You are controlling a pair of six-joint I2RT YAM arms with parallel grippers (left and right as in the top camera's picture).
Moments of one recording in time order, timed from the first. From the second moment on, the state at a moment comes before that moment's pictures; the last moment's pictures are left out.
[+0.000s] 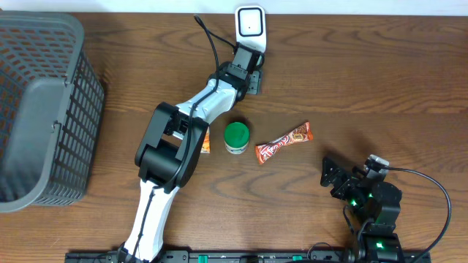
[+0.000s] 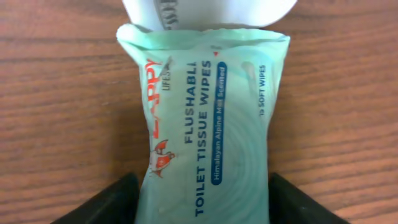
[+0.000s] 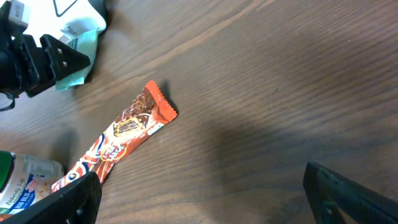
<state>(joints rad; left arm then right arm) -0.49 2.32 1.66 -0.23 -0.15 -0.27 -0.08 0.48 0.01 -0.05 -0.22 0.49</state>
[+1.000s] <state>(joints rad) -0.60 2.22 1.68 -0.63 -0.08 -0.43 -0.08 0.48 0.01 -0.05 -0.22 0.49</state>
